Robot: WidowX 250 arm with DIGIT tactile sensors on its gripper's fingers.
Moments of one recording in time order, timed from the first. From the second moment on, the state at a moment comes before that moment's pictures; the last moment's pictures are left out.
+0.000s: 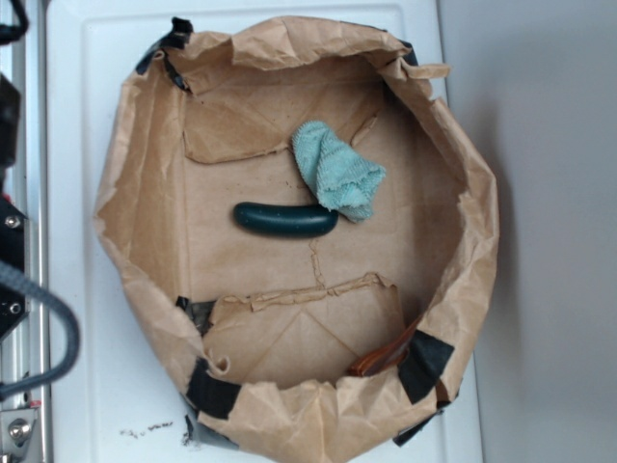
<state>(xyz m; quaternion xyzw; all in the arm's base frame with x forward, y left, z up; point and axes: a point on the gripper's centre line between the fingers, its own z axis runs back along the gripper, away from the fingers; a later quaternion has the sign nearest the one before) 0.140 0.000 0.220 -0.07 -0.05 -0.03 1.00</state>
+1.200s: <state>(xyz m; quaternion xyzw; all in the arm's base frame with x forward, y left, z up) 0.286 -0.005 0.128 -0.10 -0.04 0.06 0.99</state>
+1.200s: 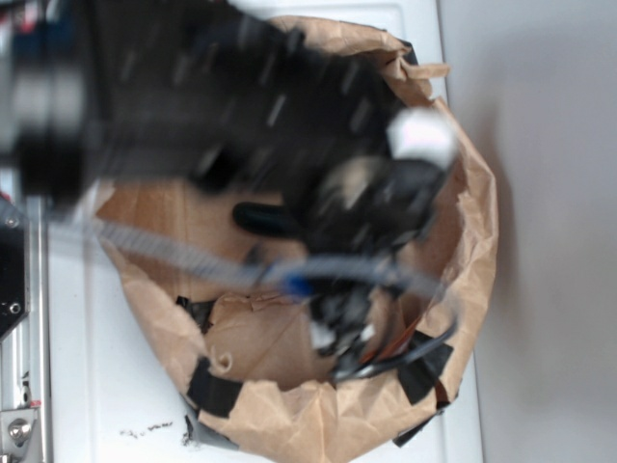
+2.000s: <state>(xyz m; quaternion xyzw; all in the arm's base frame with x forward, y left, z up) 0.296 0.010 0.079 -0.04 -0.09 0.07 0.99</state>
